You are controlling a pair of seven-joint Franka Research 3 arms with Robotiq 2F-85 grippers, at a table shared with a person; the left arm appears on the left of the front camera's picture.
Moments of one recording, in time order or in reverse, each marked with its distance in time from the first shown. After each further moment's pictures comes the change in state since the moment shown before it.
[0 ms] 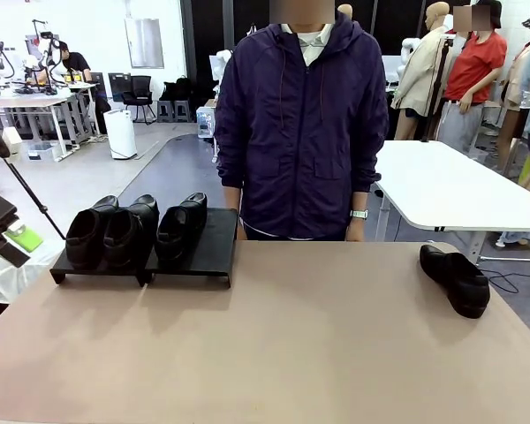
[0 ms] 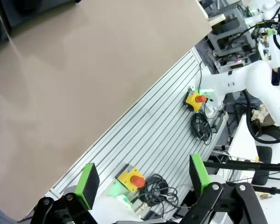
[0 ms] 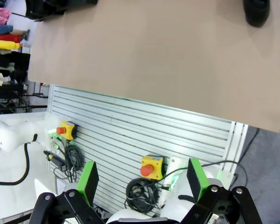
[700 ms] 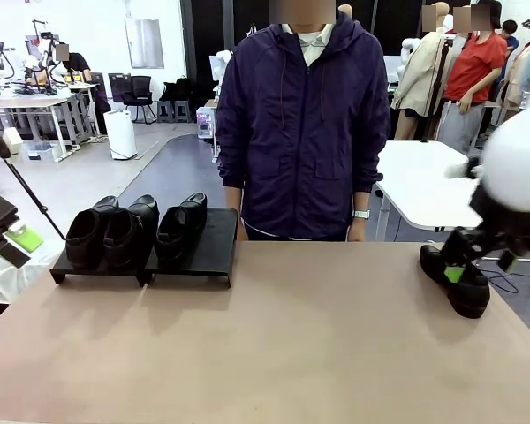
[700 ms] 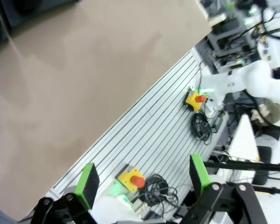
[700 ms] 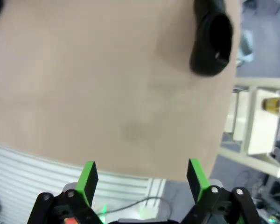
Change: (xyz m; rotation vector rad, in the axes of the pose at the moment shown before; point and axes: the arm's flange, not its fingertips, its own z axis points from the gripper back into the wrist) left arm 0.000 0.000 0.000 0.000 0.000 0.000; right arm 0.140 0.028 -0.150 -0.584 0.066 0.164
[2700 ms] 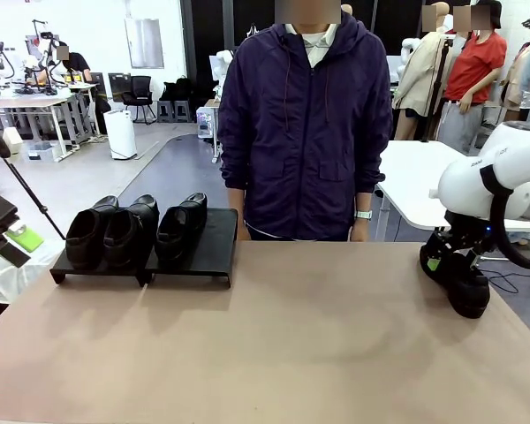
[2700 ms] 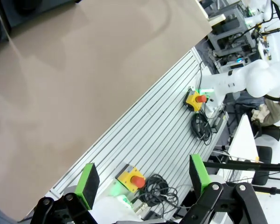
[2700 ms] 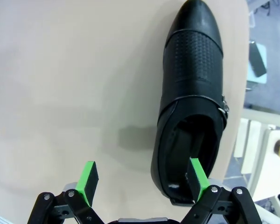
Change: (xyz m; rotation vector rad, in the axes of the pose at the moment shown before) left arm 0.000 0.000 0.000 0.000 0.000 0.000; right arm 0.134 -0.117 -0.165 0.108 0.016 -0.074
